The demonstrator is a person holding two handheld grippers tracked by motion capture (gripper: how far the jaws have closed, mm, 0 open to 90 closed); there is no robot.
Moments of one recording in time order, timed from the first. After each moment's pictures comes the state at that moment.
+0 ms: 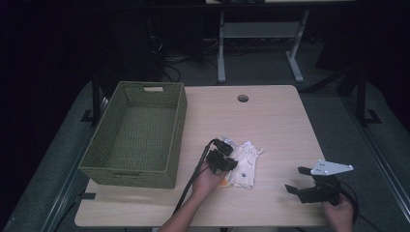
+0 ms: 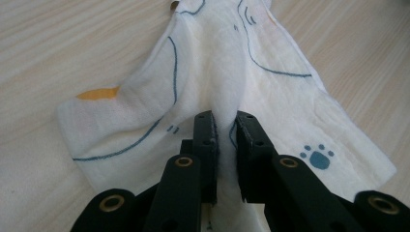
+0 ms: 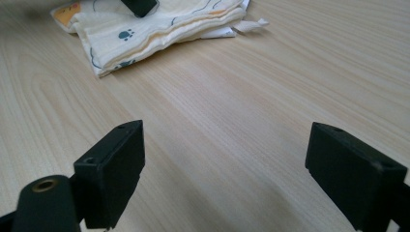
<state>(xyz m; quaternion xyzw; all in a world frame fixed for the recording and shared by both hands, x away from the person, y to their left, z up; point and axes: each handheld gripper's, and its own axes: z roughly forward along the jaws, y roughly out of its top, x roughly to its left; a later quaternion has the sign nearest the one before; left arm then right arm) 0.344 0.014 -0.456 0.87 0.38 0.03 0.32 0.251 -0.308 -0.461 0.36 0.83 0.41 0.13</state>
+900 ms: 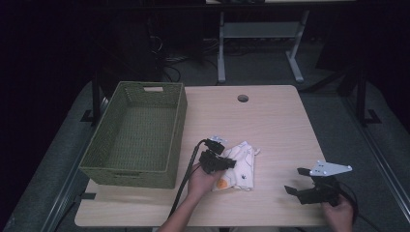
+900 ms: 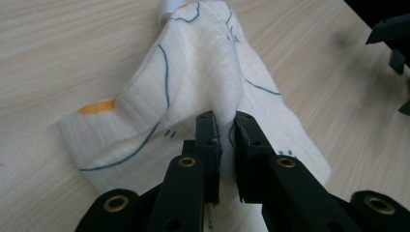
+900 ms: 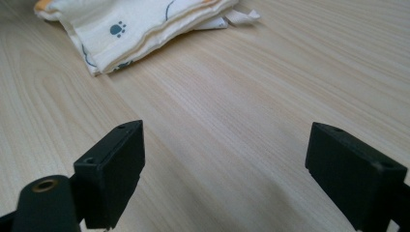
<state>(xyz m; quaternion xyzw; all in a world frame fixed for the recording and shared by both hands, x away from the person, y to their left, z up) 0.341 0.039 -0.446 0.83 0.40 -0.03 0.39 0.249 -0.306 -0.462 0.36 0.83 0.40 0.13</state>
